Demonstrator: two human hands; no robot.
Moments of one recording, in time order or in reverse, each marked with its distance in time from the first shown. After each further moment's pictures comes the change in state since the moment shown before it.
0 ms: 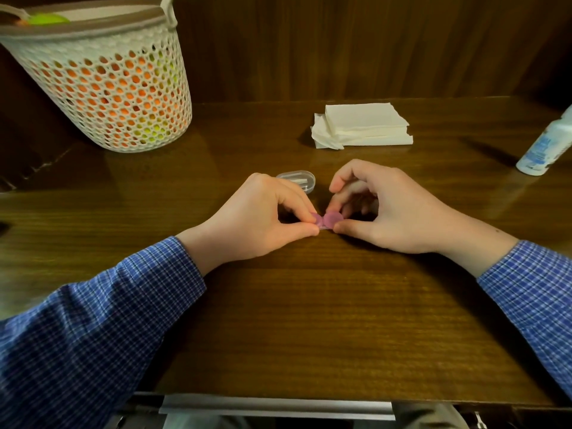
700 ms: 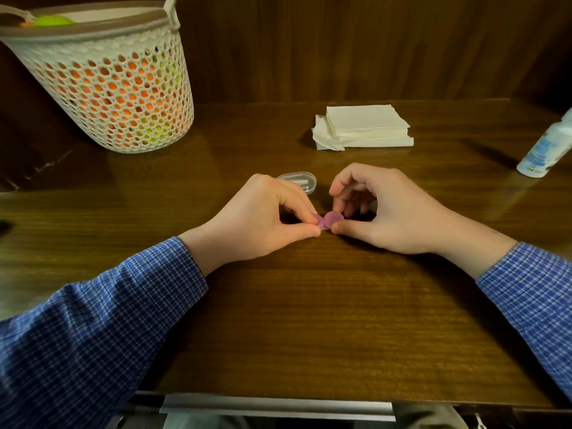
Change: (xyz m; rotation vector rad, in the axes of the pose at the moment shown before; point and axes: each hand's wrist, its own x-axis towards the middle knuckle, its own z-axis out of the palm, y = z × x) left_hand 0.000 -0.001 0.001 -0.010 0.011 -0.009; right_hand 0.001 0.005 0.002 -0.008 0.023 -0.004
